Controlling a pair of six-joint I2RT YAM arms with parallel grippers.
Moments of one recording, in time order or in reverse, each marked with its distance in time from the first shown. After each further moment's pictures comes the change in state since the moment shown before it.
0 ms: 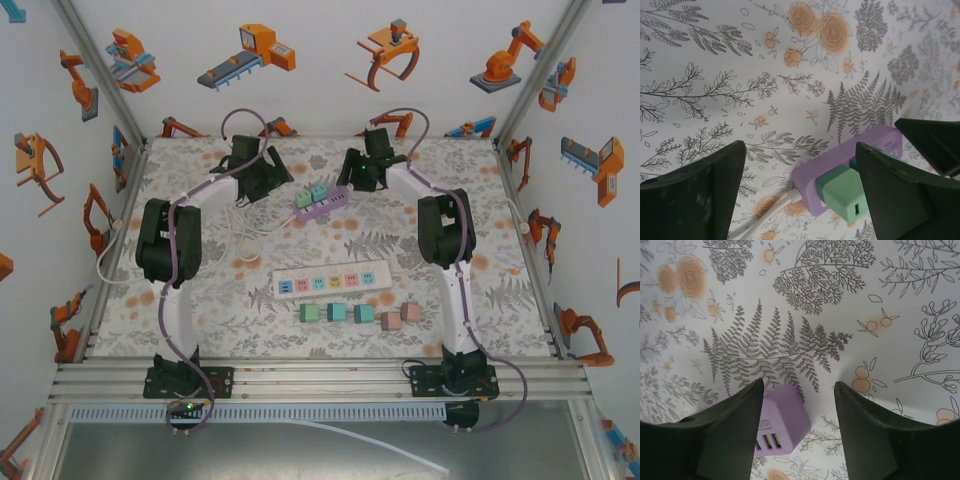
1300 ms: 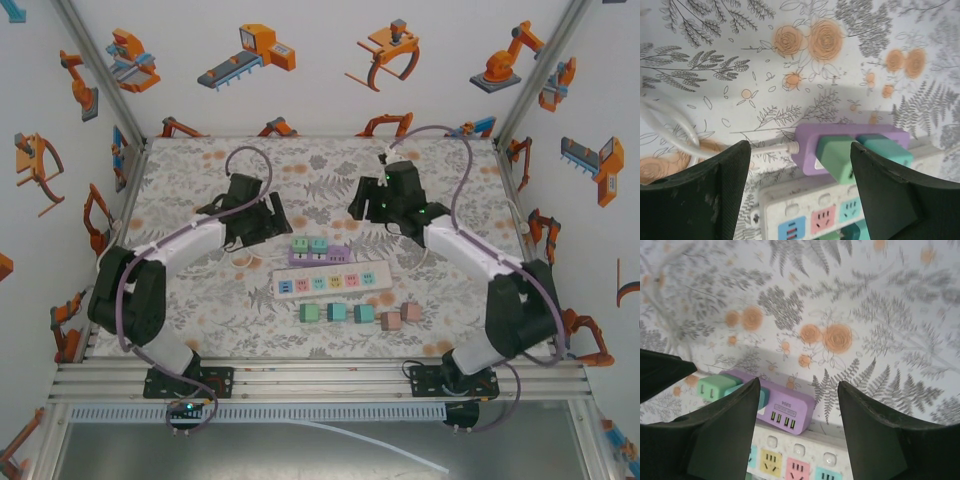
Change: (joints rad) left arm -0.133 -0.508 -0.499 -0.123 -0.041 0.060; right arm 0.124 -0.889 -0.860 0.200 0.128 -0.091
